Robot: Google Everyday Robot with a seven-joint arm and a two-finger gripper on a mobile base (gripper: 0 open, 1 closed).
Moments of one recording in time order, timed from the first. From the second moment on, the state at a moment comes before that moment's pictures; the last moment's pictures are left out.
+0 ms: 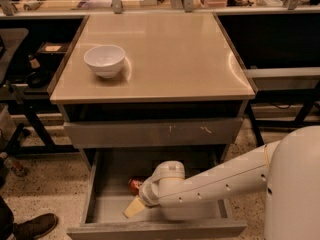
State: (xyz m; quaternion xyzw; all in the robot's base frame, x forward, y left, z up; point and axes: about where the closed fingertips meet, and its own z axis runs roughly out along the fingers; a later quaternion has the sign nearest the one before) arm 0.487 0.071 0.419 -0.42 0.87 0.14 0.22
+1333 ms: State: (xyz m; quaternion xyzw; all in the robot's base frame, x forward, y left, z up) arm 0.488 0.075 0.379 -0.41 0.88 0.14 0.20
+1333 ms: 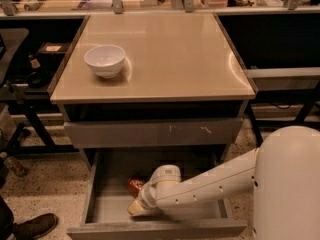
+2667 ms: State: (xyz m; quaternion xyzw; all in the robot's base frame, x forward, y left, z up) arm 0.488 0.075 0.379 -0.41 0.88 0.14 0.20
